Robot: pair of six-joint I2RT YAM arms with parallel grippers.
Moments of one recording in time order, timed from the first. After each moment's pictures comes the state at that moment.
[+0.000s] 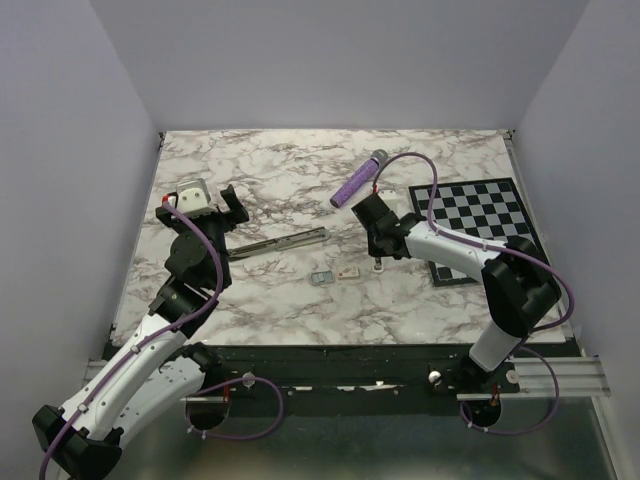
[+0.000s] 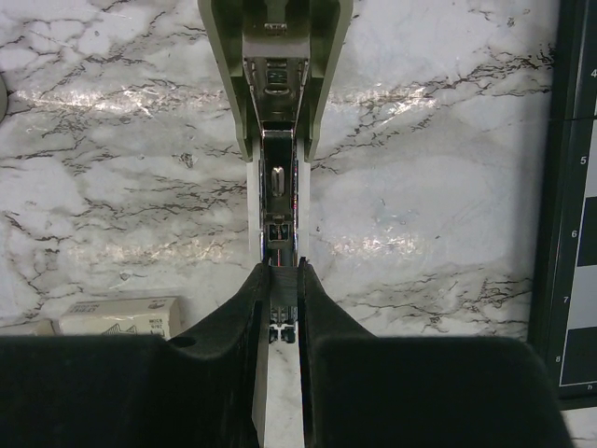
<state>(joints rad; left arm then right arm) -0.58 0.70 0.69 0.18 -0.80 -0.04 0.70 1.69 1.11 -0.49 0.43 0.53</state>
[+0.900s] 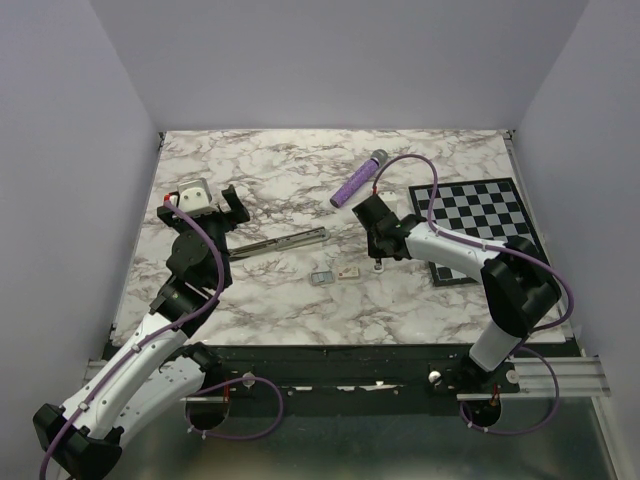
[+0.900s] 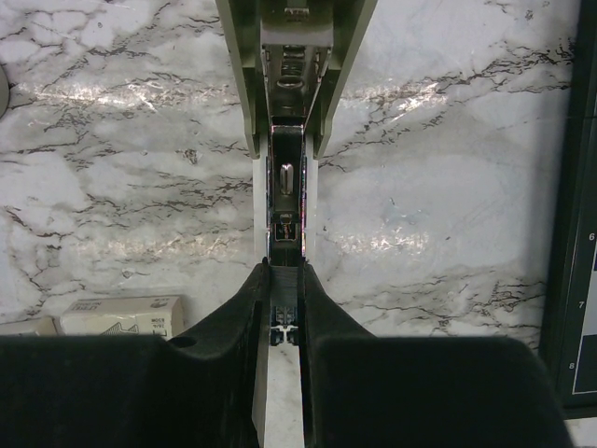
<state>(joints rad) -0.58 0.71 0.69 0.18 -0.80 -0.04 0.69 1.69 1.09 -0.46 0.40 0.53</state>
